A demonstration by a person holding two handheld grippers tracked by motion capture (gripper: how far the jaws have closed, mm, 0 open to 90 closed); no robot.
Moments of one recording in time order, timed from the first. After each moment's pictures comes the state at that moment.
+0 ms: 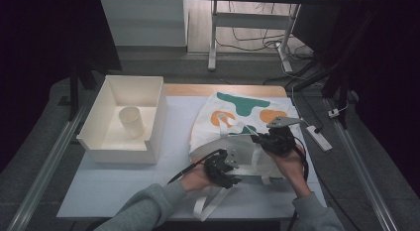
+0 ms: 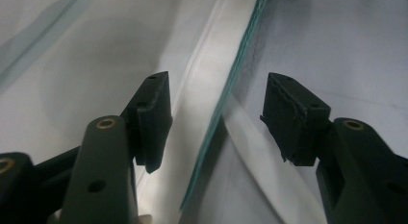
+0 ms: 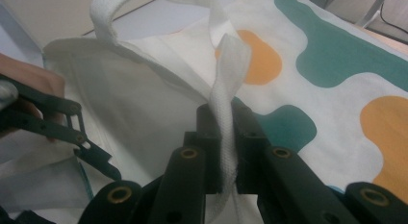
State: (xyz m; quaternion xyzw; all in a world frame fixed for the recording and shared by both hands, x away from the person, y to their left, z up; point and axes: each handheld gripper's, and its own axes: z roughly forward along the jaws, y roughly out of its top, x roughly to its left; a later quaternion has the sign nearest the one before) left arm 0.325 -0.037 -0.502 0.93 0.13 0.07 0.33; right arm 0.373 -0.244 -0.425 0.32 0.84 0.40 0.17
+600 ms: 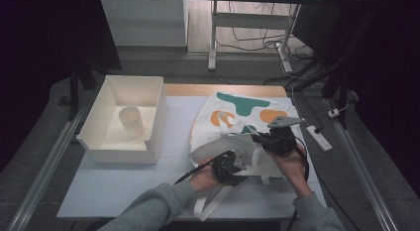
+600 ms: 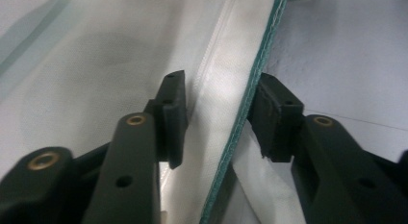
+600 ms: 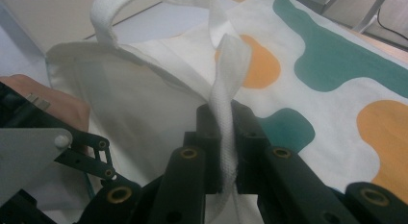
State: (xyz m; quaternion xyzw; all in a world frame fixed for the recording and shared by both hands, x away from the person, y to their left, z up) left arm 0.329 -0.059 -0.514 0.93 0.13 0.09 0.33; right arm 0.371 -0.245 -0.422 0.32 0.84 0.41 0.17
